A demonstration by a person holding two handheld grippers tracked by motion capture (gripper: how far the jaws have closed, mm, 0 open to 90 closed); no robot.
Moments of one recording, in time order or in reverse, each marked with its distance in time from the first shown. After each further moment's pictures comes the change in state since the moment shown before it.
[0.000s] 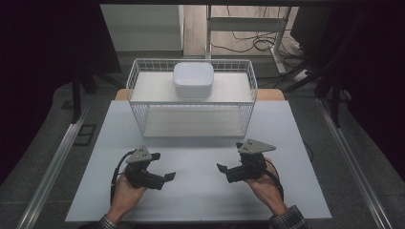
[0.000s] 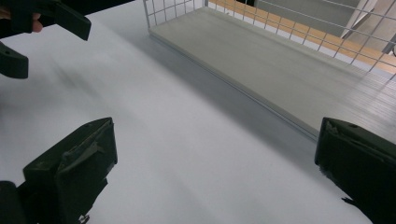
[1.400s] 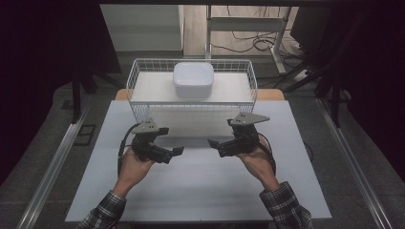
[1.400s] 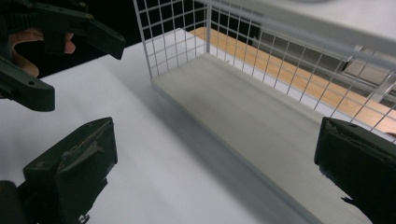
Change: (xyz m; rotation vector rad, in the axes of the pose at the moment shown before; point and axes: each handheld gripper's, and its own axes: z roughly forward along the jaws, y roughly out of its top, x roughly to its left) left arm 0.013 0.077 0.007 -0.057 -0.035 0.049; right arm -0.017 0.072 0.016 -0.048 0.042 -0.003
